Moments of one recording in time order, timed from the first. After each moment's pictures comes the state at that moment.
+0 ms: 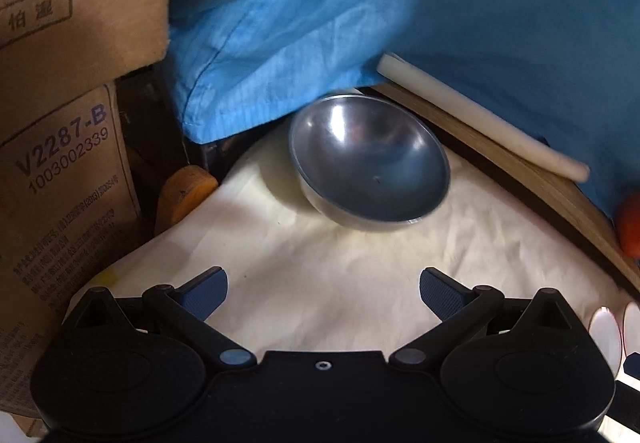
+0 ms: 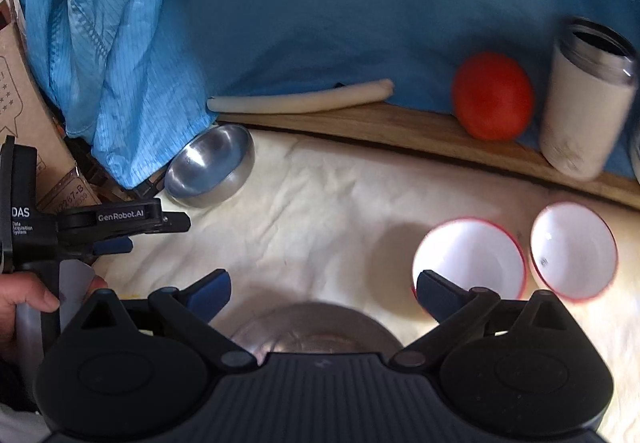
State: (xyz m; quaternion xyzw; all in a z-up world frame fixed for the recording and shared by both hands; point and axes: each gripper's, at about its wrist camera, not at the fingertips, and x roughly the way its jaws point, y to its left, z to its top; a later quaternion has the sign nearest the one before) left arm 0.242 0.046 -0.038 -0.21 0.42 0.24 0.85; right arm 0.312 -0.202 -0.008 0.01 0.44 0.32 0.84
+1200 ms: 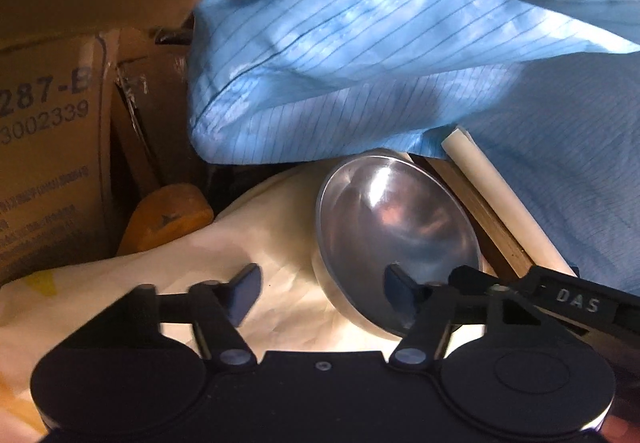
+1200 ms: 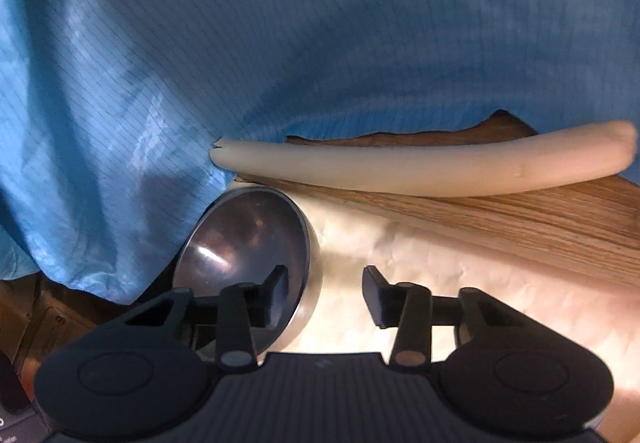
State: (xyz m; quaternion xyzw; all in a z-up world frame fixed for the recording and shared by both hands) left arm 0.271 0.086 -0.067 -0.34 0.33 0.31 0.82; right arm 0.439 -0.056 -0.064 0.08 0.50 0.37 0.78
